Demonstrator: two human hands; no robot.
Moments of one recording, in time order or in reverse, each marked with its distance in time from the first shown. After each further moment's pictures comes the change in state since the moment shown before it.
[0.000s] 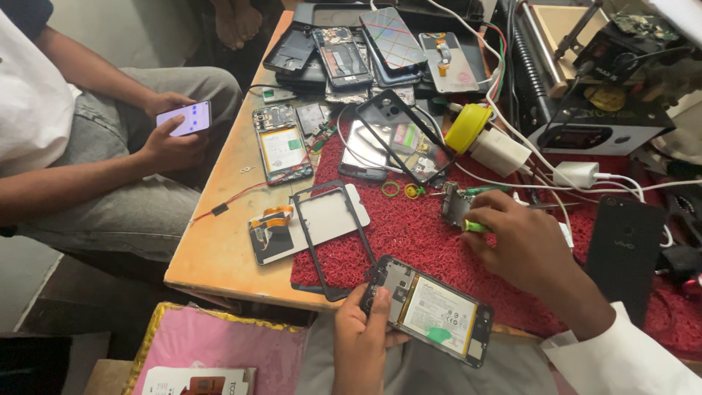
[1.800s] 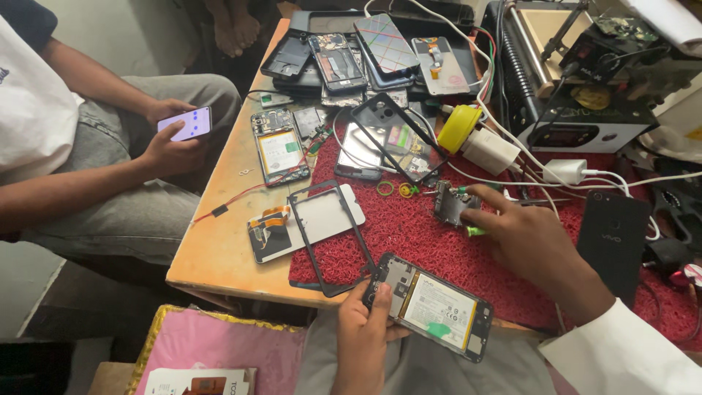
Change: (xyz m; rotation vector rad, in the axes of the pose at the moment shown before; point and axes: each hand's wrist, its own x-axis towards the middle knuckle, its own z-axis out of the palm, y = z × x) left_hand 0.001 -0.007 0.003 -0.032 -0.066 0.008; right_hand -0.009 0.025 -0.002 -0.211 -0.113 -0.097
